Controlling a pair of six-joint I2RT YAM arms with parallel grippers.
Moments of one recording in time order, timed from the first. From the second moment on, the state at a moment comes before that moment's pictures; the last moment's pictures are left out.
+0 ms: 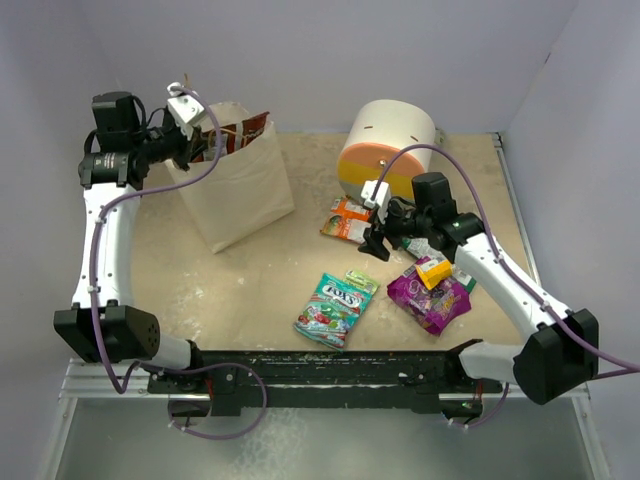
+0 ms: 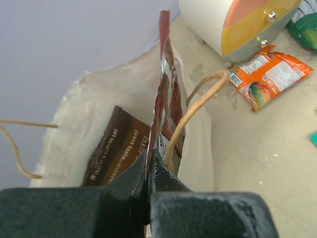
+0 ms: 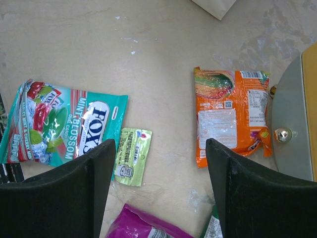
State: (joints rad) left arm 0.10 1.44 1.68 -0.67 0.80 0.63; right arm 0.40 1.25 1.03 -0.47 -0.62 -0.56
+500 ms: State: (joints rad) left arm 0.10 1.44 1.58 -0.66 0.74 0.51; right arm 0.40 1.26 1.02 -0.47 -0.63 -0.56
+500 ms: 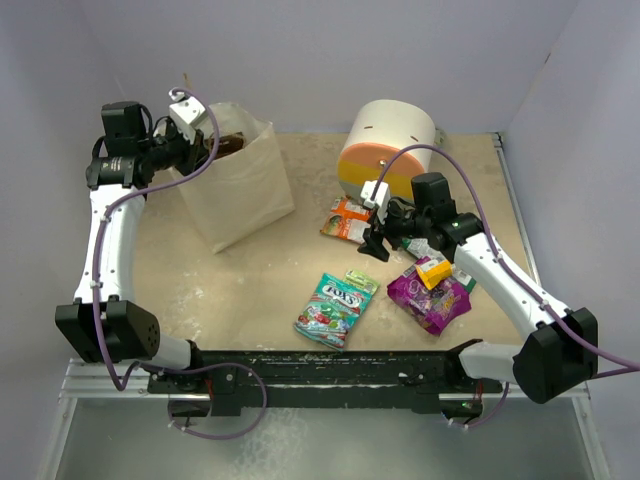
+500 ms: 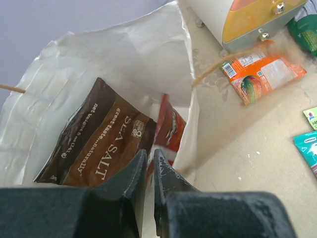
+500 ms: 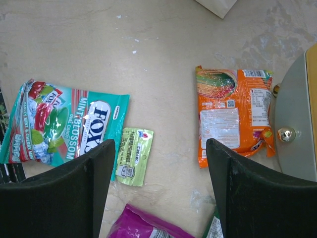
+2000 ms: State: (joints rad) left arm 0.10 0.93 1.32 -0.86 0.37 0.53; right arm 0.40 1.21 0.97 -0.80 -0.25 -0.70
